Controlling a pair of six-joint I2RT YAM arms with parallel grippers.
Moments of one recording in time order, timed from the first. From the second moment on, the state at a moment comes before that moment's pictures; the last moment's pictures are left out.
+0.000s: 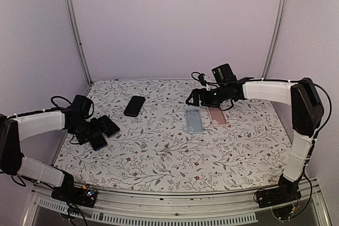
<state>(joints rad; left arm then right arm) -0.21 1.29 0.65 -0.47 -0.08 -0.74 0.56 1.89 1.38 -0.26 -0.35 0.39</state>
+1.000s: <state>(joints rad) -0.33 1.82 1.27 -0.35 -0.04 -0.34 0.59 1.80 1.42 -0.31 -0.26 0.46</state>
